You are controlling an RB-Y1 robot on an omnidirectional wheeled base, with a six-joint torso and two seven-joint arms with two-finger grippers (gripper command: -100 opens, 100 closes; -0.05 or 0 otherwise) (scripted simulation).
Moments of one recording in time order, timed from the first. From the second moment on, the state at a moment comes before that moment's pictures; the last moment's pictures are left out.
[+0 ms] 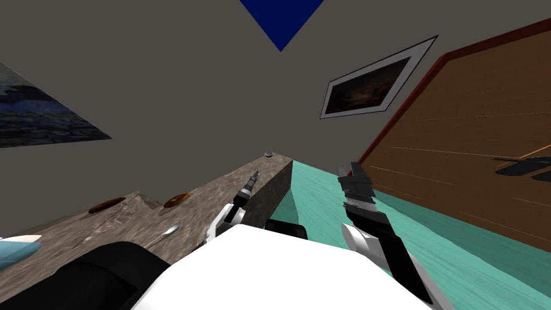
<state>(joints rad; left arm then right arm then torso) 0.45 0.32 -0.05 -2.00 -0.28 -0.24 -0.01 0.52 -0.05 -0.07 -2.30 -0.02 -0.39 0.05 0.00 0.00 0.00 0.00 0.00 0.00</state>
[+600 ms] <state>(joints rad) 0.45 0.42 -0.04 -1.88 -0.34 -0.17 -0.07 0.52 -0.05 -0.07 -2.30 -0.02 -0.39 0.05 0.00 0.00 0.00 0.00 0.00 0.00</state>
